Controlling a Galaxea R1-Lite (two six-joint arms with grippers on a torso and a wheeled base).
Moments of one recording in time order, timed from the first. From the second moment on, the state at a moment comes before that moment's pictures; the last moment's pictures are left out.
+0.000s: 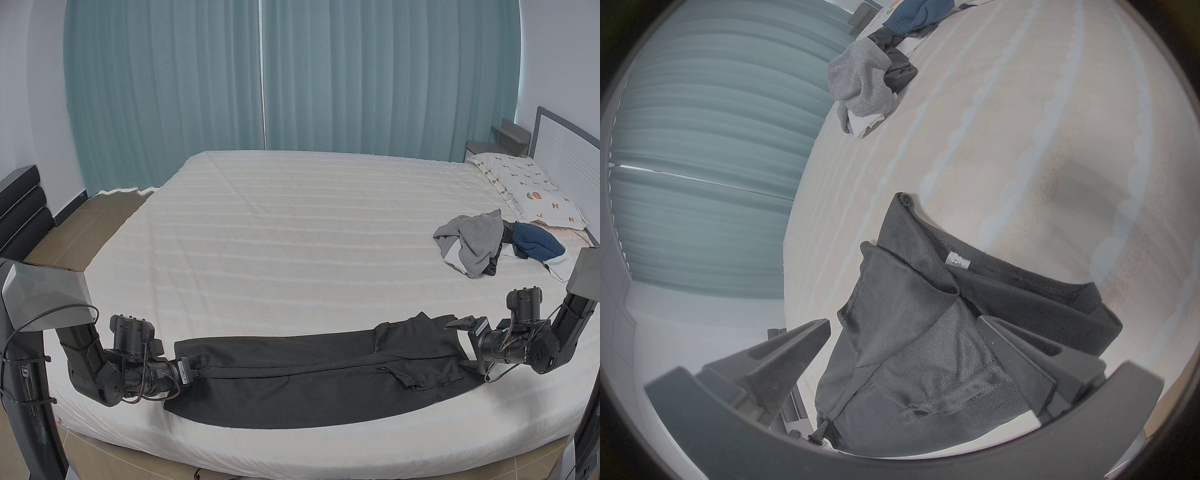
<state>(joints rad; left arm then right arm) -0.10 2.24 -0.48 -0.95 -0.27 -0.43 0.02 2.13 -0.52 -0.90 0.29 1.04</state>
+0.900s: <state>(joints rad) -0.10 2.24 -0.52 -0.97 -0.23 -0.52 -0.02 2.09 -0.52 -0.90 0.29 1.05</state>
